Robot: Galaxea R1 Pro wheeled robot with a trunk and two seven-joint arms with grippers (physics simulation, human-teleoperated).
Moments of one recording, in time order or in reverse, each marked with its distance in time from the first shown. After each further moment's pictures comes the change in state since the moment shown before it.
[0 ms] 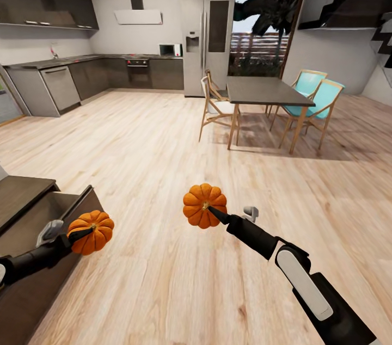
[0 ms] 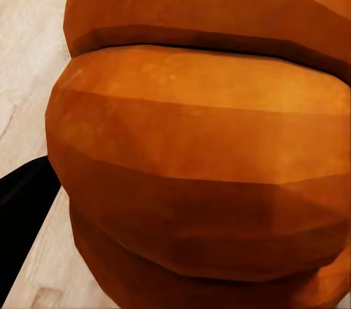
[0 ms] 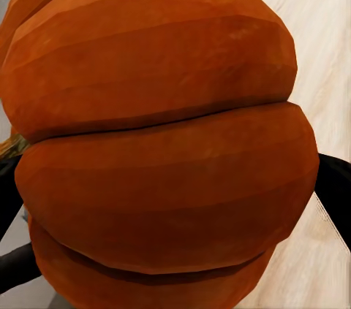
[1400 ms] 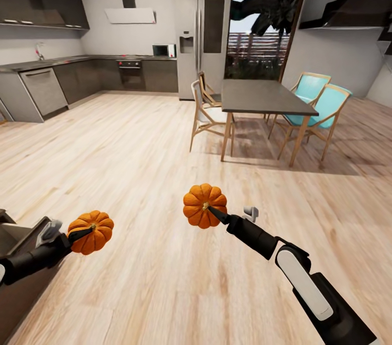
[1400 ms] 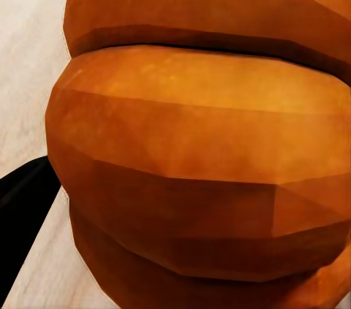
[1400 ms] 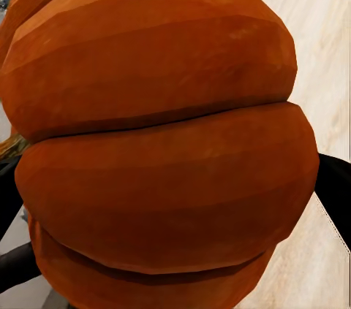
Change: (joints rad) left arm 0.000 0.000 0.003 0.000 0.000 -0.001 0.000; right arm 0.000 -0.001 0.000 -0.001 0.000 0.001 -0.001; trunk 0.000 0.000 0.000
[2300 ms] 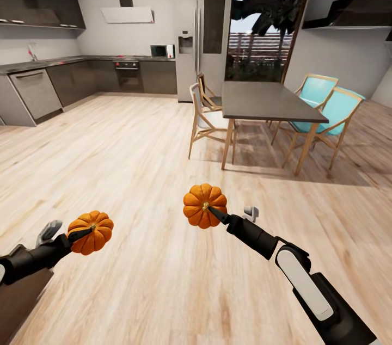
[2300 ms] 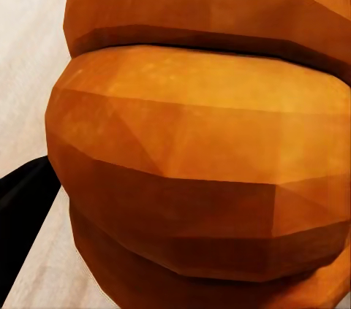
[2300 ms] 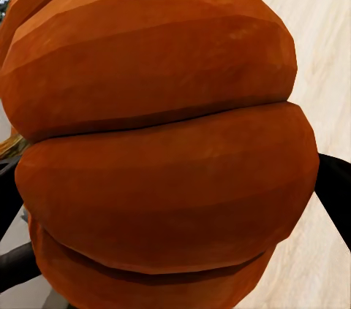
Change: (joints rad) left arm 0.000 0.000 0.001 0.000 -0.007 -0.001 0.000; right arm 0.000 0.000 0.000 0.001 0.000 0.000 0.000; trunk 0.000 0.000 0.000
